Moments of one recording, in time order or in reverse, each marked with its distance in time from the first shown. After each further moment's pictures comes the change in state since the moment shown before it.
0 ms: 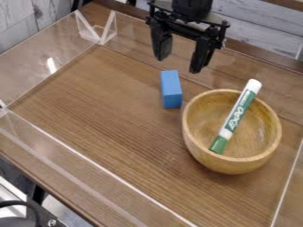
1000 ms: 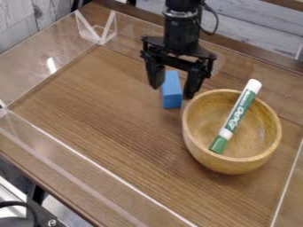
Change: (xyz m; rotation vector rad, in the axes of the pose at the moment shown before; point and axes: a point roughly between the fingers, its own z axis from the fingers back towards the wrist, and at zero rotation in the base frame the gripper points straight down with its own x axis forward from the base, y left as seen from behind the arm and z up) arm 0.004 0.009 -0.050 -0.039 0.005 0.078
